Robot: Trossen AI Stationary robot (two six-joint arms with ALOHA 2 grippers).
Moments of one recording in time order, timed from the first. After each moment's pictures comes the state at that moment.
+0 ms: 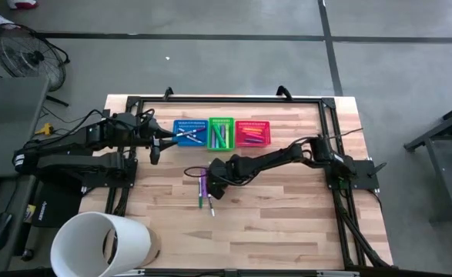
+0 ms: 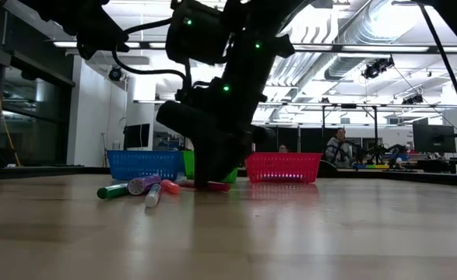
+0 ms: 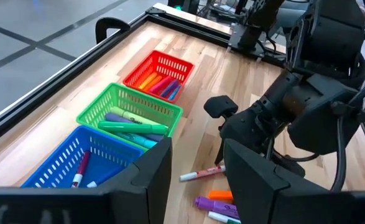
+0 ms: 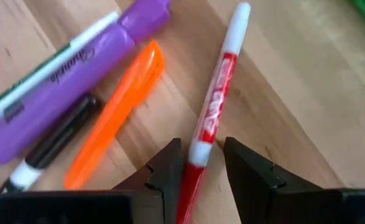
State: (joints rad) left arm 0.22 0.59 0.69 -0.48 -0.01 -0.21; right arm 0.13 2.25 1.63 -0.65 0.21 0.72
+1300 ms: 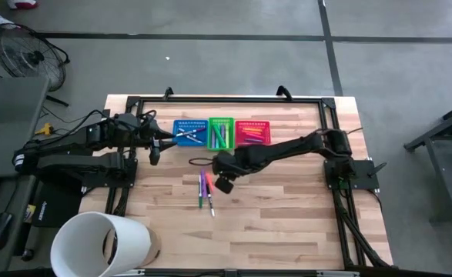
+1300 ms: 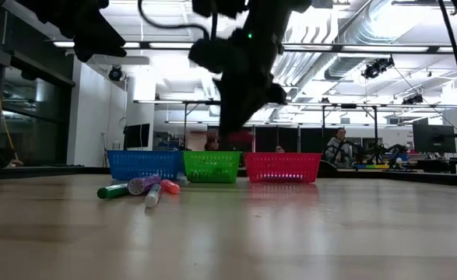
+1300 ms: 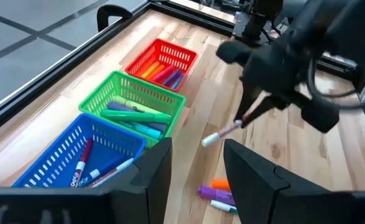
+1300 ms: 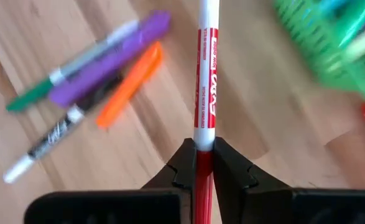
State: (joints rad) left arm 0.22 0.59 0.69 -0.52 -0.01 -0.22; right arm 0.08 2.03 1.62 -0.78 0.18 0.59
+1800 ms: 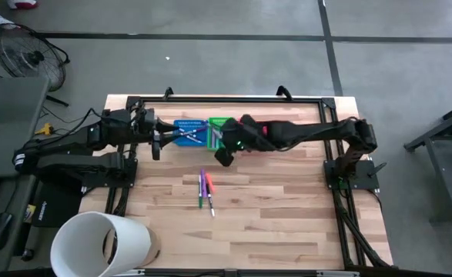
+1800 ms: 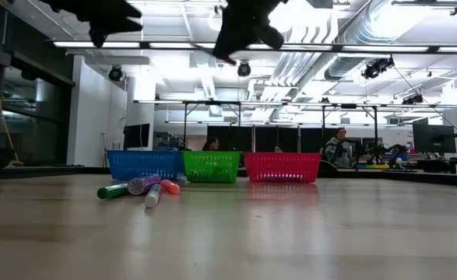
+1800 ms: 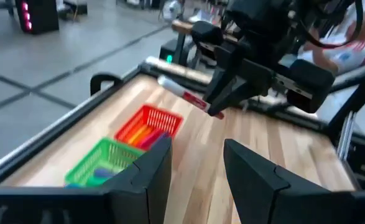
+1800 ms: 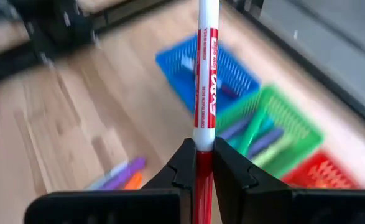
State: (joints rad) left arm 0.22 0.61 0.69 -0.27 -0.01 -0.21; right arm 0.00 1.77 1.62 -0.62 0.36 0.46
